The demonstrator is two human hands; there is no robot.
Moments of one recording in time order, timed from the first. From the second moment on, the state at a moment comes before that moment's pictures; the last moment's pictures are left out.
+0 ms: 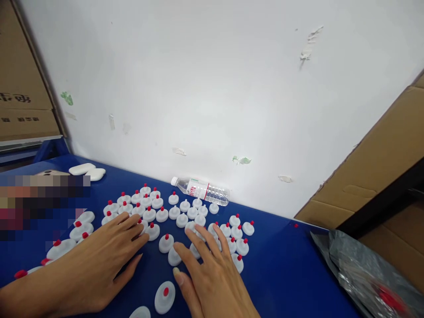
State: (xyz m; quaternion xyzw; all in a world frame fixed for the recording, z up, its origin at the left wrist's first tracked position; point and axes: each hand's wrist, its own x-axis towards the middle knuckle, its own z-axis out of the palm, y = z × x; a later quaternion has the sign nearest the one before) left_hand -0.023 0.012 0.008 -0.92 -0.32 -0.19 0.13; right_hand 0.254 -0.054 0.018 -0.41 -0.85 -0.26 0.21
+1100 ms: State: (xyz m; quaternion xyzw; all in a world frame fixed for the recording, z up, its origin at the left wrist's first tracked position) left_hand -0.033 0.013 0.013 -0.94 -0.30 -0.12 0.09; right_hand 0.266 -0.048 0.014 -0.45 -0.83 -0.24 0.23
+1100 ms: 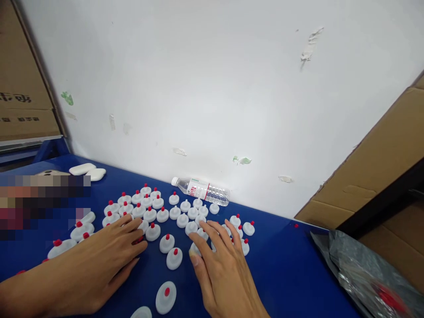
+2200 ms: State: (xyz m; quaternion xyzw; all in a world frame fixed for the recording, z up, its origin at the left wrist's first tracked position) left_hand -0.020 0.006 0.023 -0.92 -0.22 -0.33 0.02; right_hand 0.249 -0.049 0.020 -0.35 -0.82 -0.22 0.38
